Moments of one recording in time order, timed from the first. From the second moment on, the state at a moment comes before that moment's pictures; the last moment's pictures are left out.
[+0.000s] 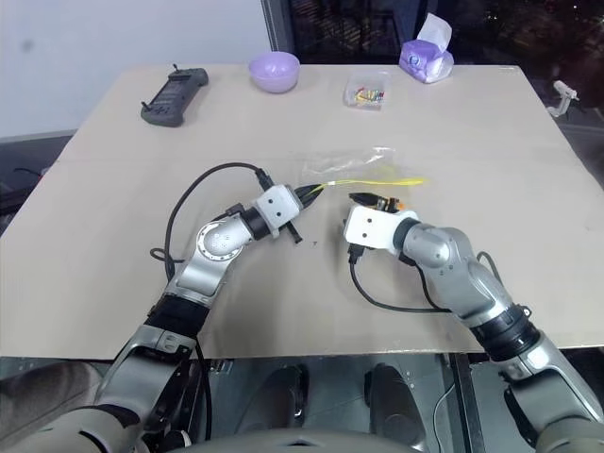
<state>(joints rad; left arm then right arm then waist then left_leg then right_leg) -0.56 0.35 -0.20 0.33 0.13 -0.30 -0.56 -0.53 -0.57 0.43 -0.13 -0.35 0.11 0.54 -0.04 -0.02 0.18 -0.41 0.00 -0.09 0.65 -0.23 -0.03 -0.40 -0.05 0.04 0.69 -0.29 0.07</state>
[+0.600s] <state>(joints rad) -0.56 0.36 -0.20 0.32 0.13 -0.29 -0.57 -0.54 -0.53 0.43 -0.07 -0.50 -0.03 0.50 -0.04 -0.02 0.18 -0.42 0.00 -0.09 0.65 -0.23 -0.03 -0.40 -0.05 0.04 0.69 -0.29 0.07</state>
